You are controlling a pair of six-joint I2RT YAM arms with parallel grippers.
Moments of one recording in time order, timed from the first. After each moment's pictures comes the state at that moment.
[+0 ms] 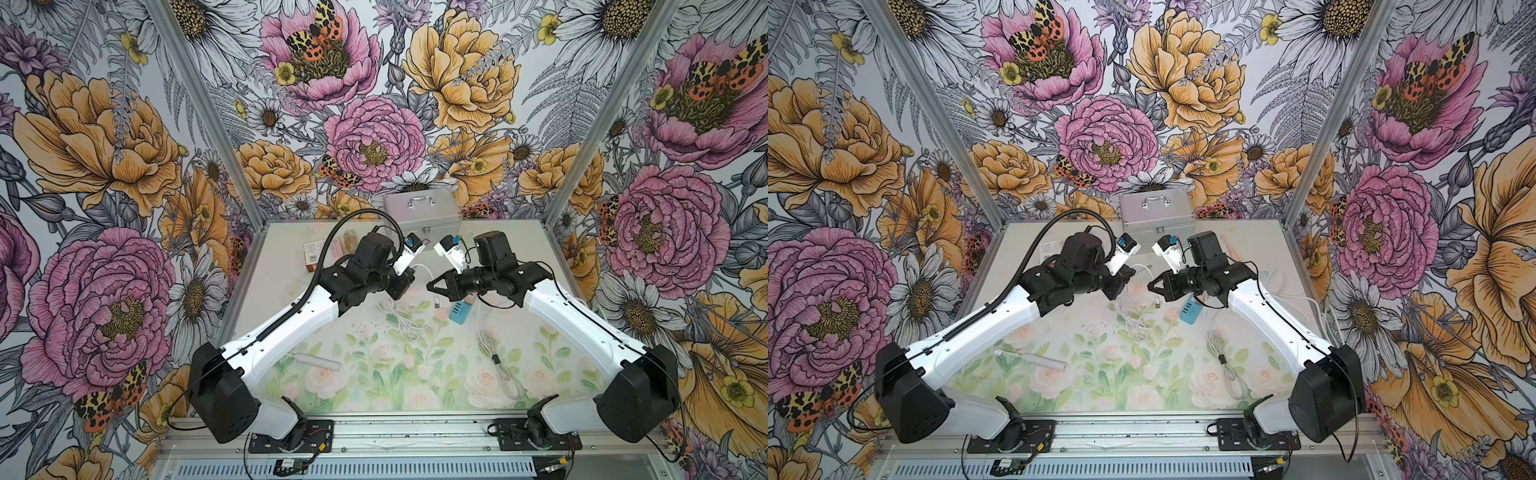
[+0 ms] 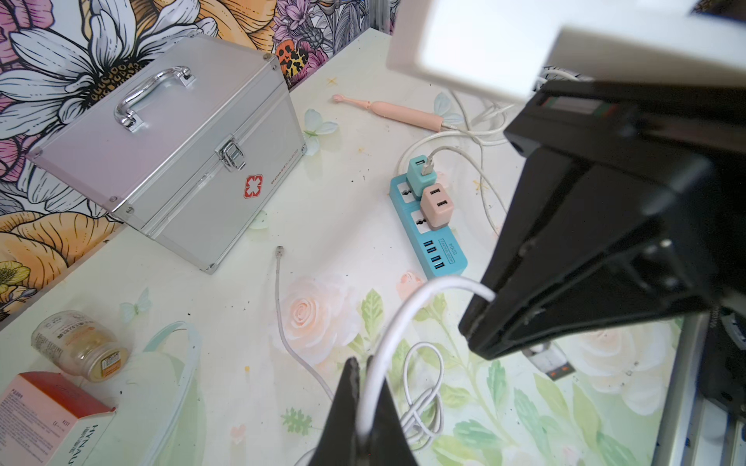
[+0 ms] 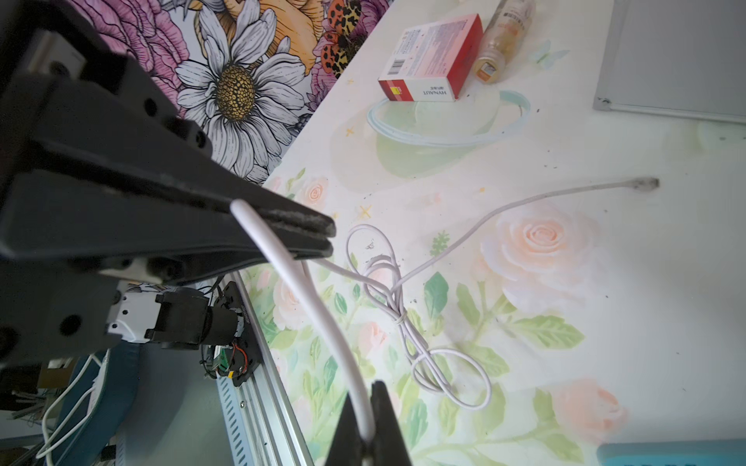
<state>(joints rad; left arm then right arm) -0.72 1.40 1.29 -0.53 0.10 0.14 0.45 1.40 1.20 -0.58 -0.73 0.12</state>
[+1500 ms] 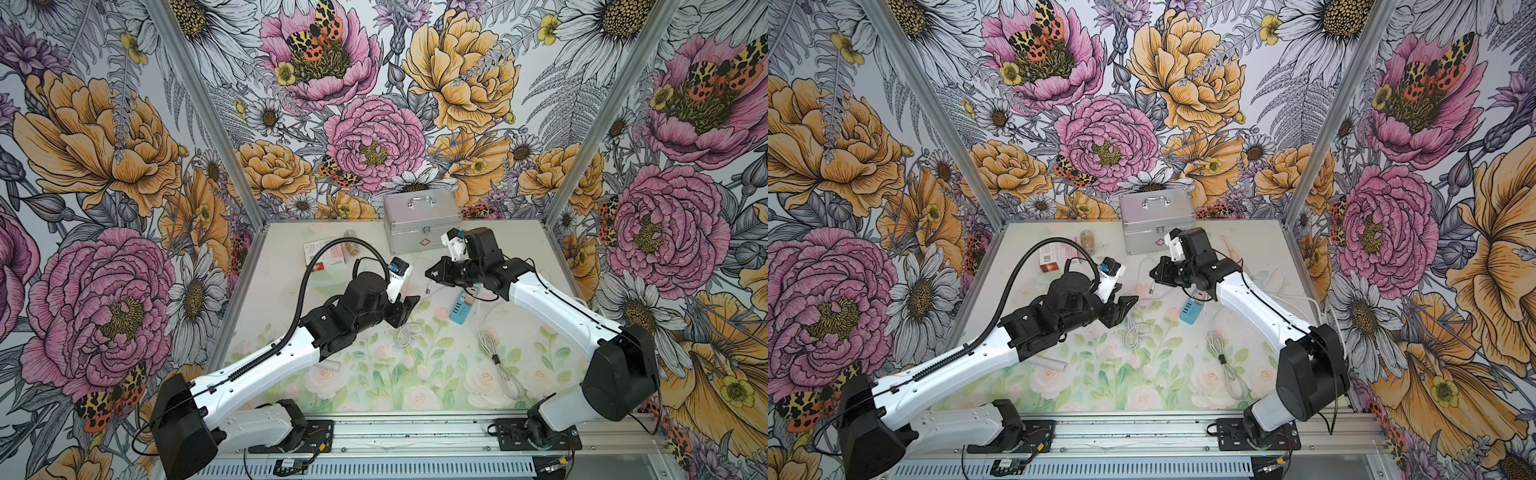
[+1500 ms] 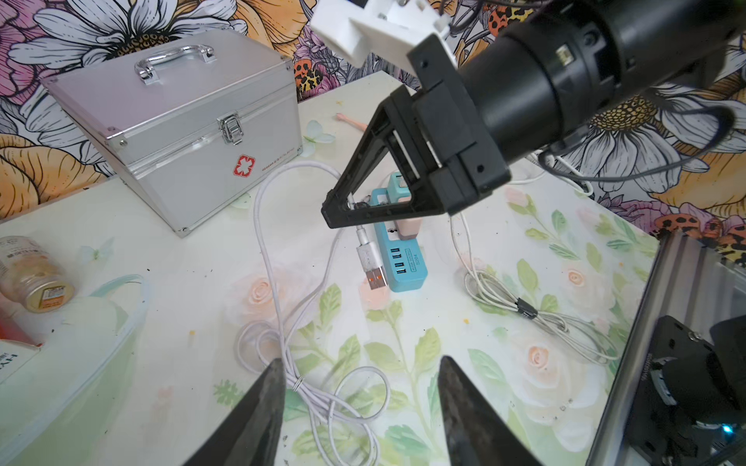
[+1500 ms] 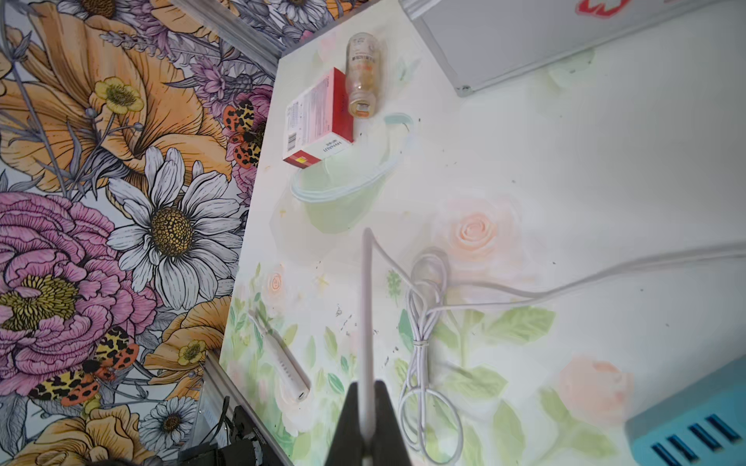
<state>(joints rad) -0.86 1.18 0.94 -0.26 -0.06 -0.14 0.46 1.53 1.25 -0.47 -0.44 0.63</state>
